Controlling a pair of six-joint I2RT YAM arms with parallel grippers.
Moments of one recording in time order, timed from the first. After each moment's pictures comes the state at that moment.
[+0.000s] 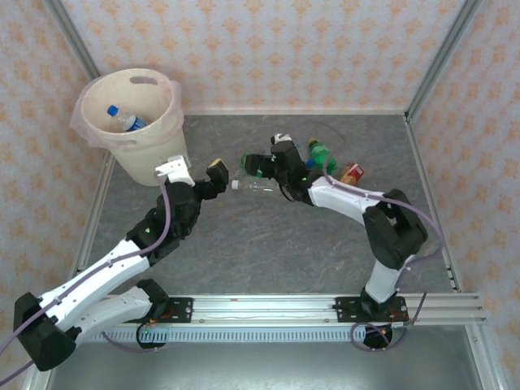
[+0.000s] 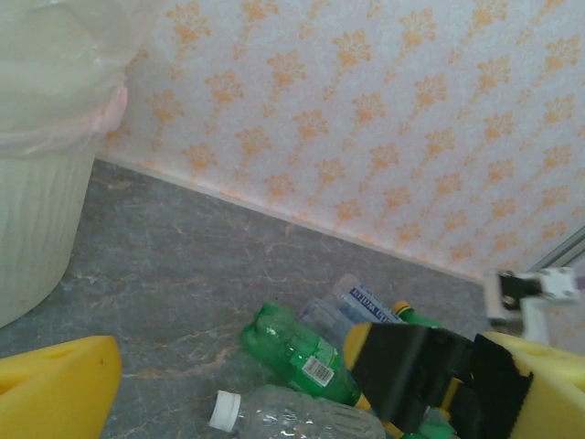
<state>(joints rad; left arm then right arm) -0.66 0.87 0.70 -0.02 -0.58 -0.58 0.66 1.77 1.19 0.04 0.10 0.54</state>
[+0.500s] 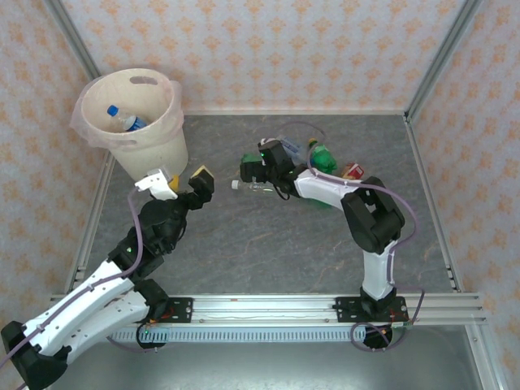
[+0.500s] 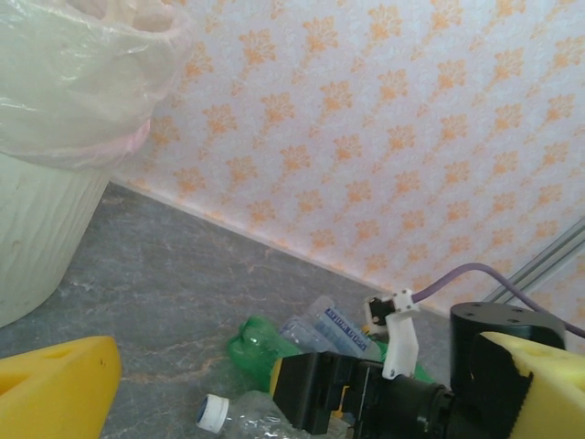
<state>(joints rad) -0.66 0.64 0.60 -0.03 -0.56 -0.61 0.66 1.94 1.33 -0.12 0.07 0.38</state>
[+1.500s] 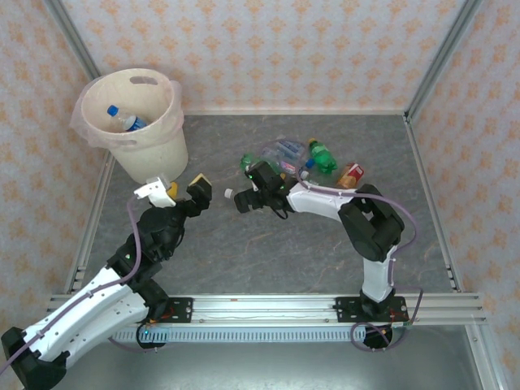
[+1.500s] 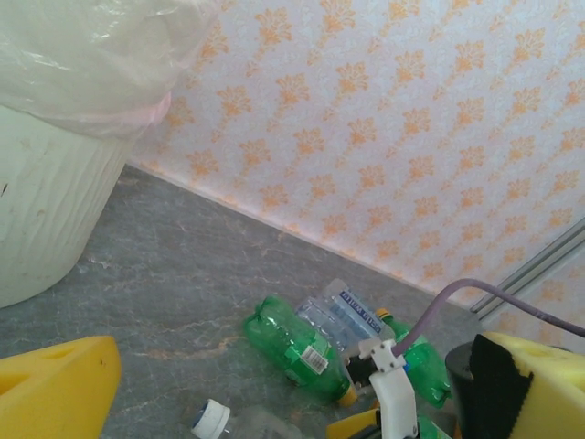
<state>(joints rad) -0.66 0.58 0.53 -0.06 -0.57 -0.63 0.79 1.89 1.23 -0.26 0.04 0.29</state>
